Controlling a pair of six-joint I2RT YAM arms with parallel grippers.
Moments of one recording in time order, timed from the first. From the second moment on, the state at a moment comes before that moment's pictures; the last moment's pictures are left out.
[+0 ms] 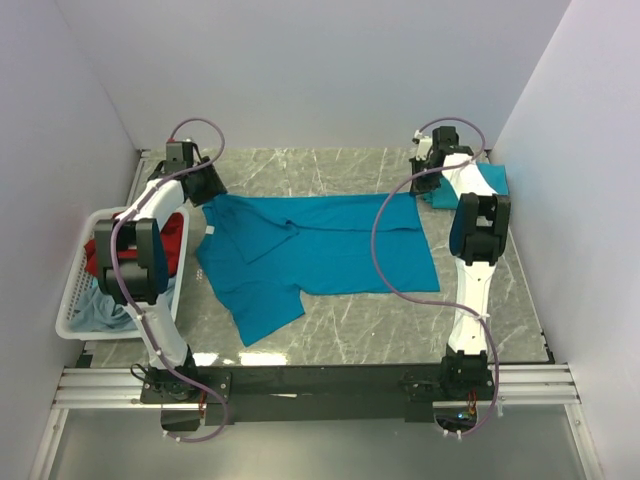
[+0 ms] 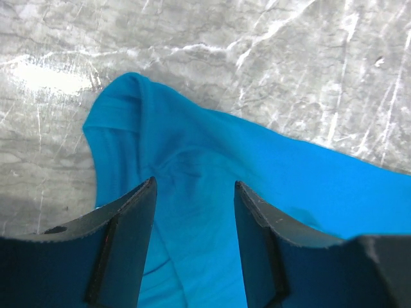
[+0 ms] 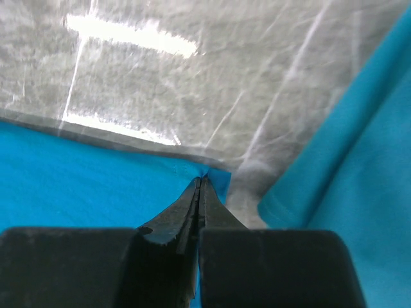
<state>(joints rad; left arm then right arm) 0.02 1.88 1.43 -0.34 0.12 -0.47 -0.03 2.41 2.08 -0.74 -0.27 -0.14</state>
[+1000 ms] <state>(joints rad) 0.01 2.24 1.78 -0.49 0.01 -0.41 -0.04 2.45 2.23 -0.75 -0.26 -0.14</state>
